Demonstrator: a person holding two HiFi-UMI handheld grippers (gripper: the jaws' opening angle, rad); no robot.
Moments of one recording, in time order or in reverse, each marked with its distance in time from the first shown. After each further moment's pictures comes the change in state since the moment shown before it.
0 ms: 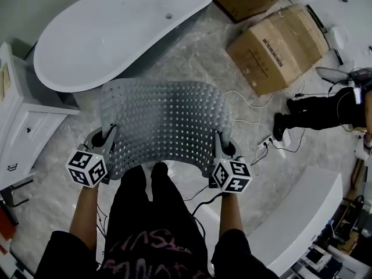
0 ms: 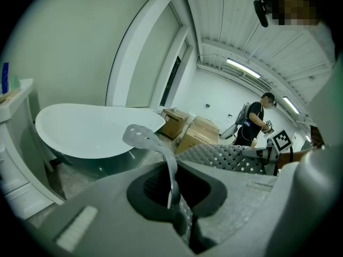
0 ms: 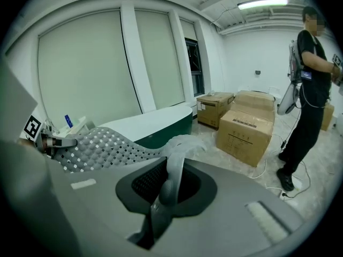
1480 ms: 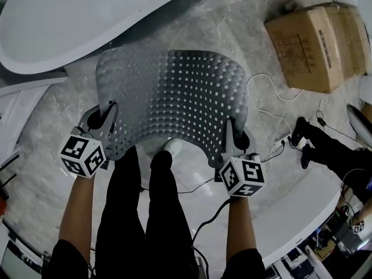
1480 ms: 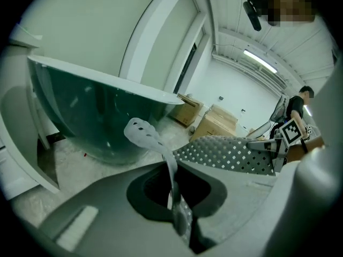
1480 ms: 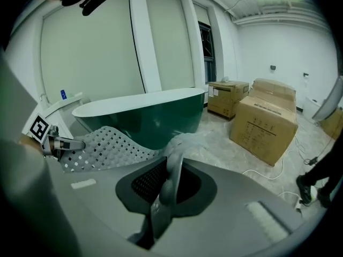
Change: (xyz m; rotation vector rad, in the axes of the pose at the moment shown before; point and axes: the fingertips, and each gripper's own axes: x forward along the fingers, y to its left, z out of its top) left arm 0.145 0.144 -0.144 -0.075 0.061 0.070; right arm 0.200 0.017 -0.097 -0.102 0.072 0.040
